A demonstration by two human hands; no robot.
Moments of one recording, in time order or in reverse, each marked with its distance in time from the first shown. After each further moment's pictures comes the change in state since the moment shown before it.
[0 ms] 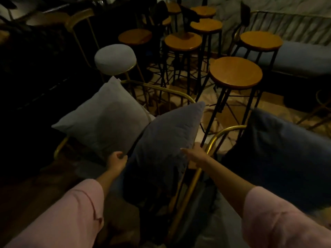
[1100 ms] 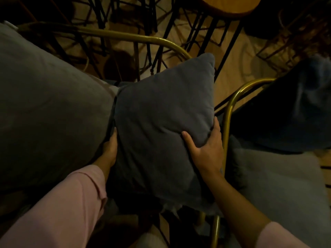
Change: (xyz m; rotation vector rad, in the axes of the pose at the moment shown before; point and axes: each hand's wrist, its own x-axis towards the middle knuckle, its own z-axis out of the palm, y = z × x) left_hand 0.260 -0.031 0.137 -0.236 -0.528 -0.424; right_hand 0.113 0.046 0.104 -0.248 0.871 0.123
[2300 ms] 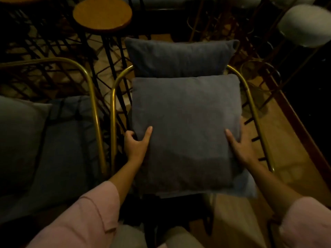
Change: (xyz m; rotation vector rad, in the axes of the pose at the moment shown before) left_hand -0.366 -0.216 0.327 0.358 -0.015 0.763; right_hand -0.045 0.396 -0.397 0.246 0.065 0.116
